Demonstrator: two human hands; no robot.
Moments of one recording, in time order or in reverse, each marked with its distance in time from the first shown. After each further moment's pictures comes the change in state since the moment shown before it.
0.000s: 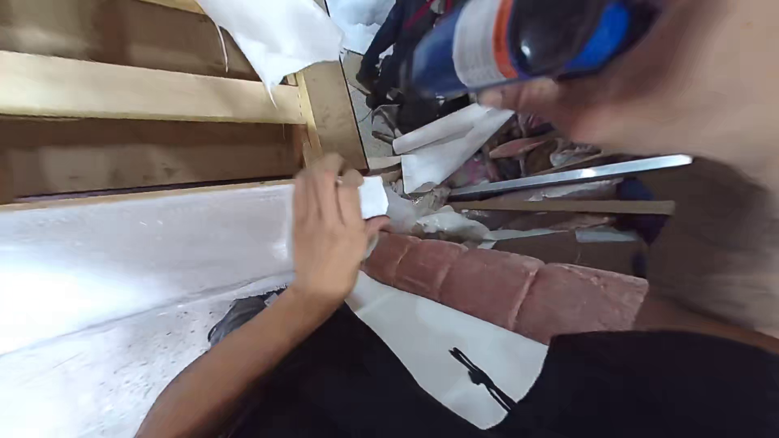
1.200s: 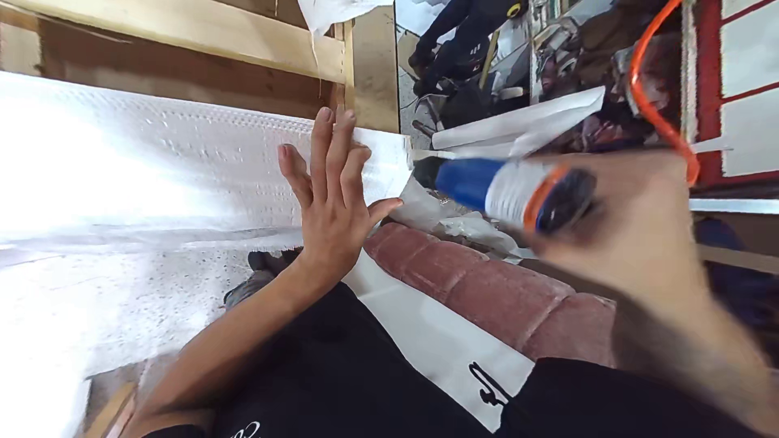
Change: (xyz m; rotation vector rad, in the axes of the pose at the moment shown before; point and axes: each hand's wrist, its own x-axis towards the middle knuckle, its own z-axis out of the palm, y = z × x) left_hand -0.045 -0.003 0.032 0.182 0.214 -0.016; right_hand -0.110 -0.007 0.077 0.171 -0.018 -0.102
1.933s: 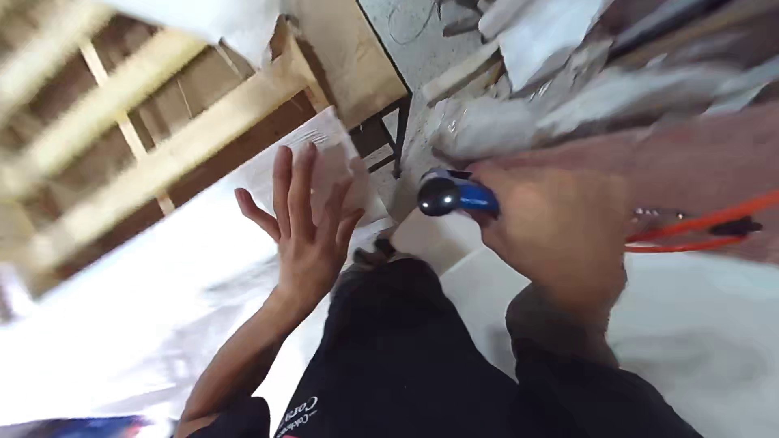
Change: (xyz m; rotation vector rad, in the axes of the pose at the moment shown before) left_hand 0.011 -0.013 -0.052 0.122 -0.377 0.508; right_hand -0.086 -0.056 0.121 0.050 -0.017 0.740
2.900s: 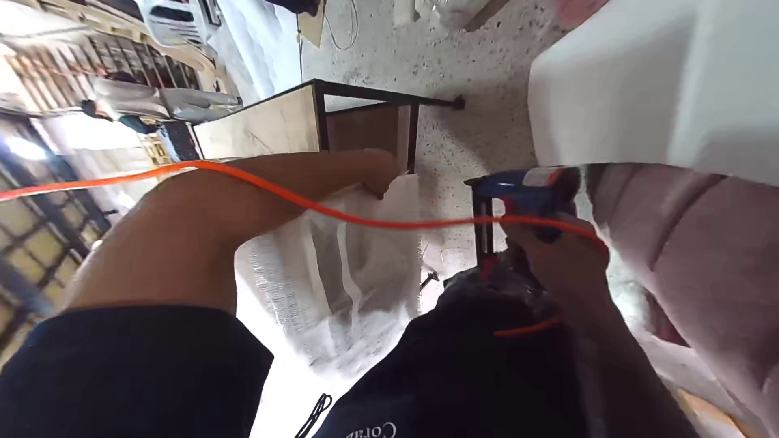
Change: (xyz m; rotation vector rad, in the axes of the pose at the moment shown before) left_hand 0.034 0.054 0.312 1.006 -1.779 1.149; right_hand -0.176 -0.138 0.367 1.790 0.287 1.215
